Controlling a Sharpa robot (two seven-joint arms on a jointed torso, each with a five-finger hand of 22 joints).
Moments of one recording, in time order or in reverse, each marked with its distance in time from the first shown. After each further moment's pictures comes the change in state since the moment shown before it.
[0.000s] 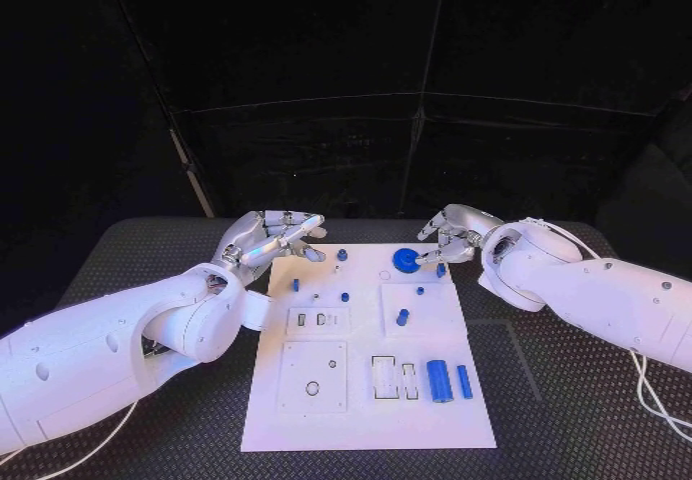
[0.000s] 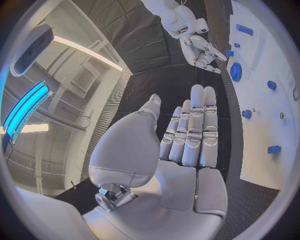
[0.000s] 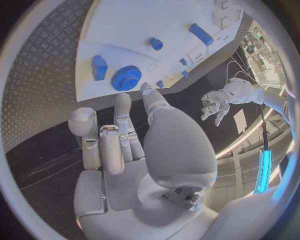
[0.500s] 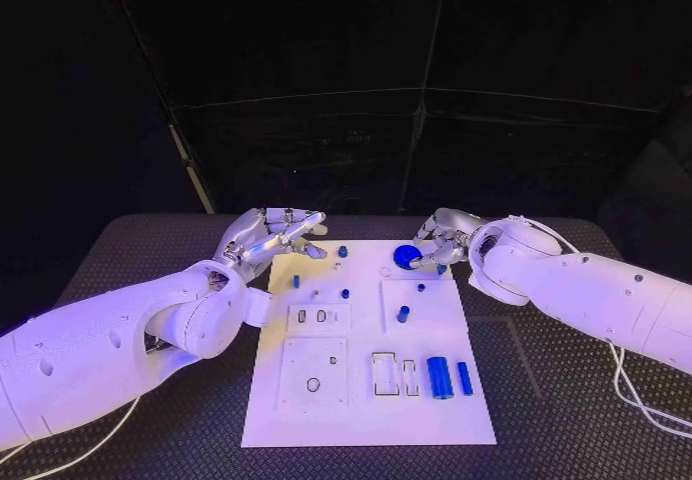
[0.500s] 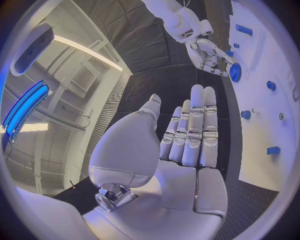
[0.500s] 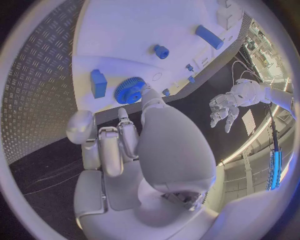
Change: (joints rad) left arm 0.000 0.009 0.000 -0.010 0.000 0.010 0.000; left_hand 0.000 0.000 -0.001 -0.001 0.000 0.000 0.000 0.000 0.000 0.000 0.000 0.000 0.000 0.000 0.000 0.000 0.001 0.000 0.000 0.000 0.000 0.000; right arm 0.000 0.072 0.000 -0.068 0.005 0.074 -0.076; right_hand 0.118 -0.021 -0.066 0.211 0.000 -0.041 0.024 0.044 0.000 0.117 0.025 0.545 0.630 0.001 0.020 0.035 0.000 0.000 0.019 0.016 0.041 0.065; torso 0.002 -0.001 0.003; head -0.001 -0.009
